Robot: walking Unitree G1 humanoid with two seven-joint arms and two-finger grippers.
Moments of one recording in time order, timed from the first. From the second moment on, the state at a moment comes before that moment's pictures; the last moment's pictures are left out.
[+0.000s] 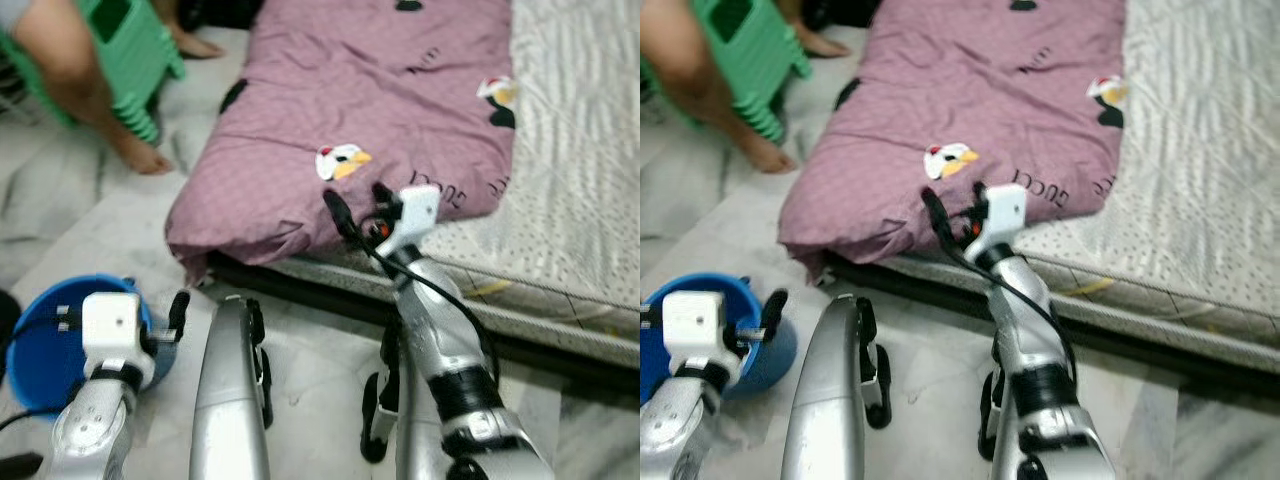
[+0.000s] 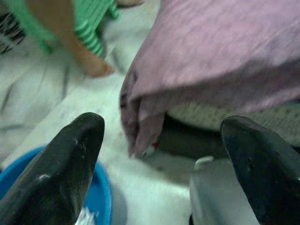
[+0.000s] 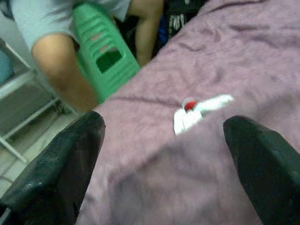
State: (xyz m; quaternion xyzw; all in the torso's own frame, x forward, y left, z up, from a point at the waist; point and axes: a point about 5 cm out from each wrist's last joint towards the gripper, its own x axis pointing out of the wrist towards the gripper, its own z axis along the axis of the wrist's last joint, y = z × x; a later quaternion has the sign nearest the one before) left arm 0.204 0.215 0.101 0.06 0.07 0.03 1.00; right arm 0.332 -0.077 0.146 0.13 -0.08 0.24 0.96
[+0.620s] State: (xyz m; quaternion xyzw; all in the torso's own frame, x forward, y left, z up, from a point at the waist) left arm 0.209 0.212 0.105 0.06 0.06 0.02 1.00; right arm 0.331 -0.039 0.108 0.09 0.02 0.23 0.97
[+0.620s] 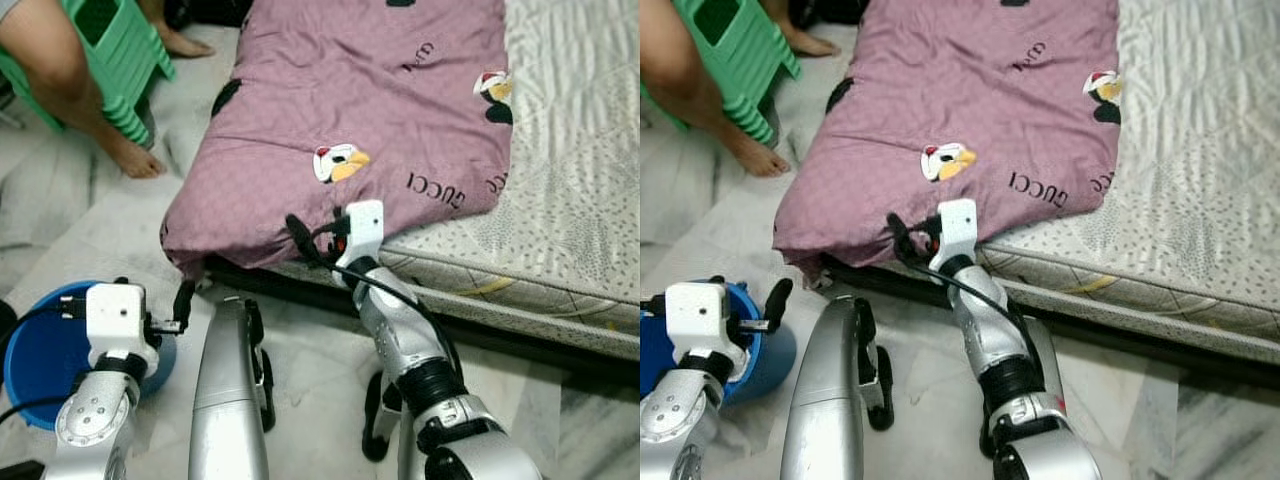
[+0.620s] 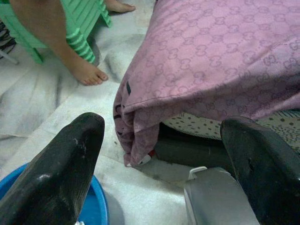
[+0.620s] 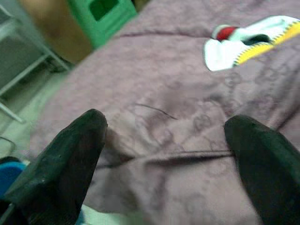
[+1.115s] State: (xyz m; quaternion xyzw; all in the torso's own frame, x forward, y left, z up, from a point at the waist) left arm 0.210 0.211 0.106 0.06 0.06 0.02 1.00; right arm 0.354 -0.119 0.125 0.05 -0.04 0.00 1.00
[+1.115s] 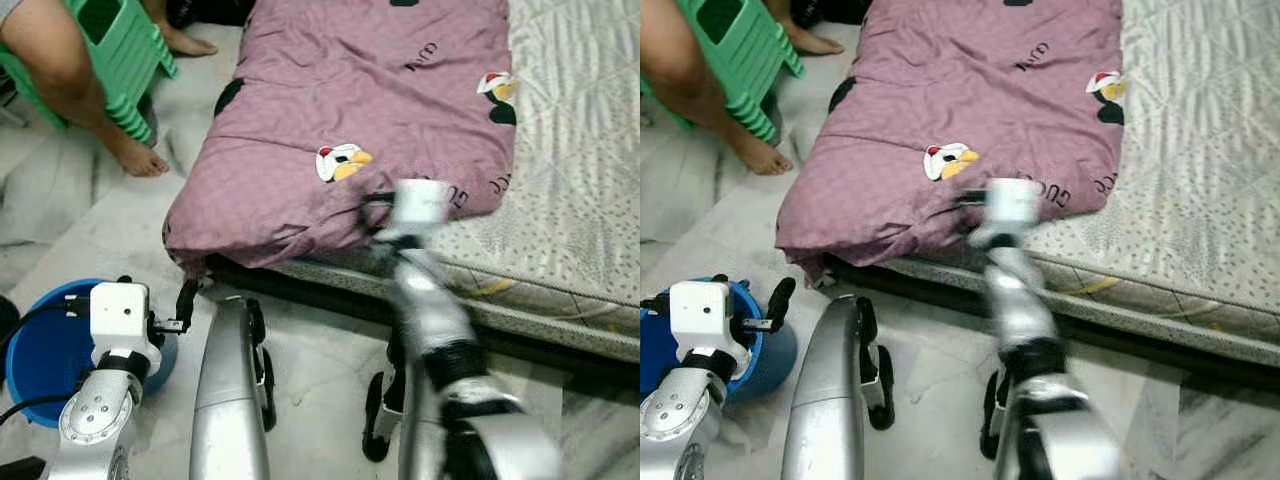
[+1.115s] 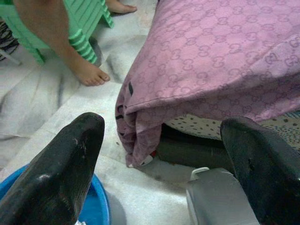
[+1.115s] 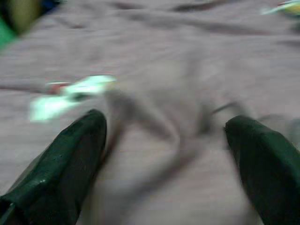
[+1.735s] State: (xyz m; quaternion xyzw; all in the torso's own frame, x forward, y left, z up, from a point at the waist) left arm 0.217 0.205 0.102 0.06 0.06 0.00 1.00; right arm 0.286 -0.187 0.101 0.01 0.00 -0.09 1.00
